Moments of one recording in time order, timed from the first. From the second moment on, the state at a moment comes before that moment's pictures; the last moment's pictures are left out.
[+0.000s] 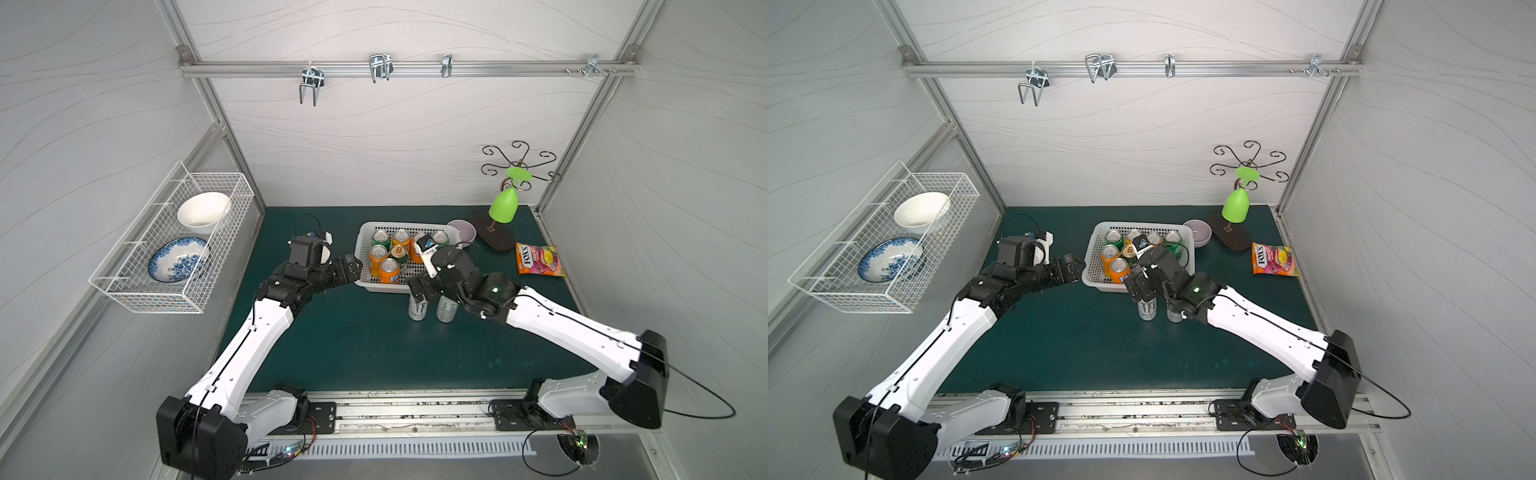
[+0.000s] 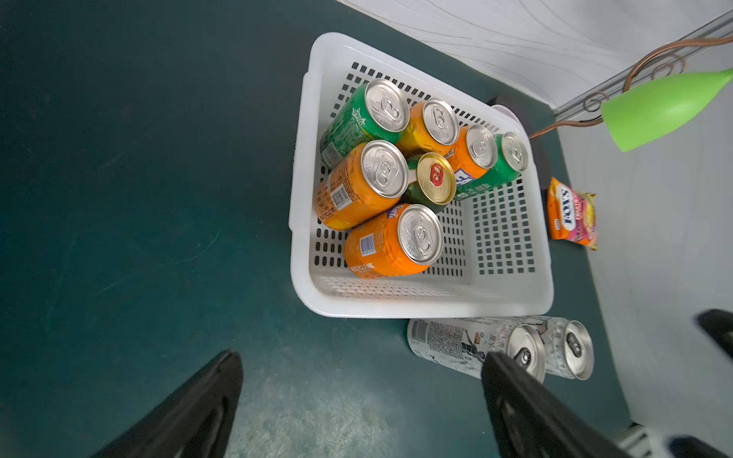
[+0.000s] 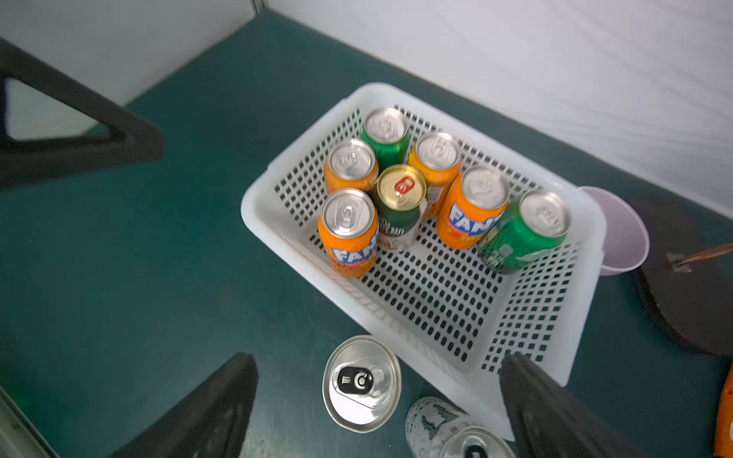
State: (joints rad) left arm -0.32 1.16 1.07 -0.66 0.13 -0.49; right arm 0.93 1.28 1.22 -0.53 0.27 0.14
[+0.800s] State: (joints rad) left arm -0.63 1.84 1.61 -0.96 -0.24 -0.38; right arm 0.38 0.83 0.96 -0.71 0.00 0.14
